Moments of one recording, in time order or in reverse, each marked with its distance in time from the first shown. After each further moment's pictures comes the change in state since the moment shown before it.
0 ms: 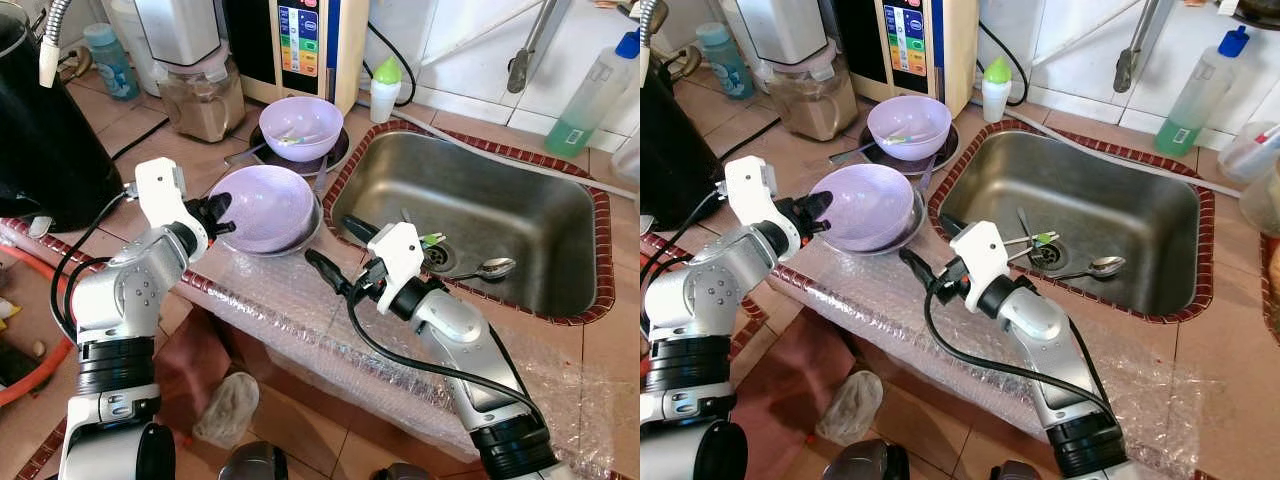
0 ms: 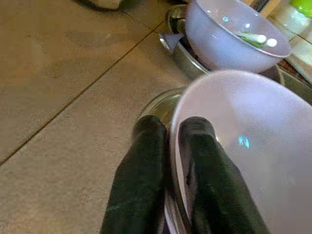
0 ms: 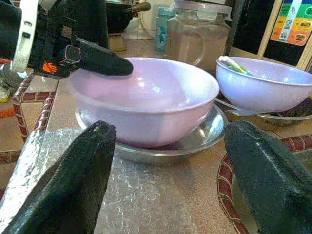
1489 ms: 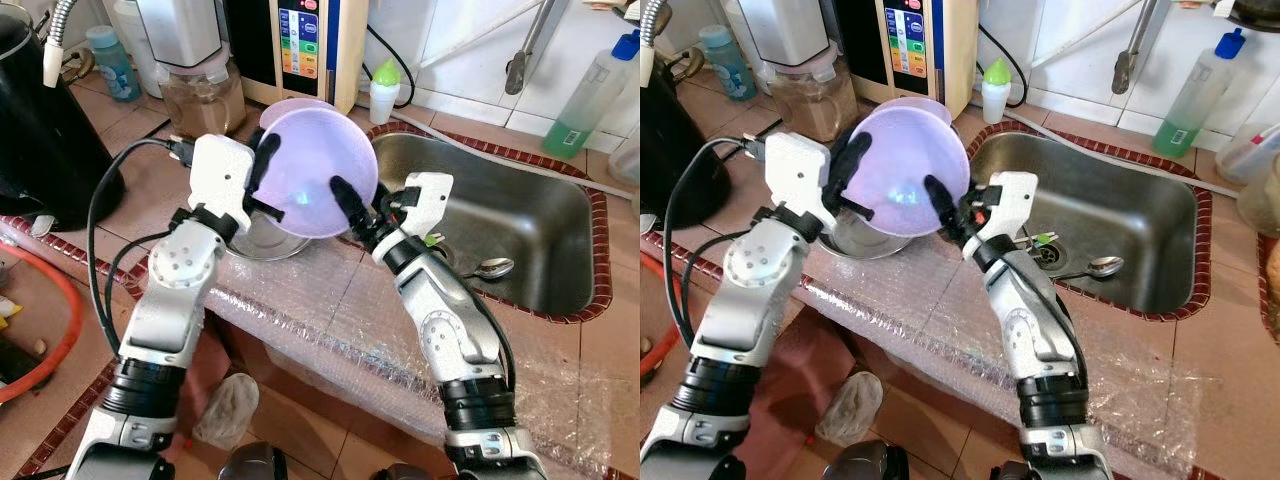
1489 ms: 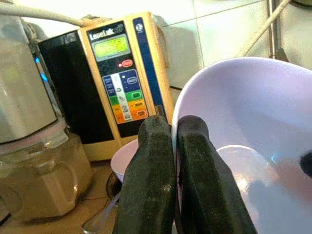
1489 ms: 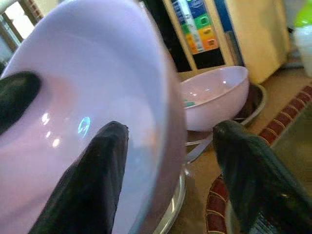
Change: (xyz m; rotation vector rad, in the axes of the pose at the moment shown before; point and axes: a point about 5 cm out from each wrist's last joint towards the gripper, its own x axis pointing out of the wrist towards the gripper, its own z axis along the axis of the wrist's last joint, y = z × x) left arm -0.015 -0.072 0.013 0.658 -0.573 -0.249; right arm 0.032 -0.033 0.023 0.546 -0.169 -0.312
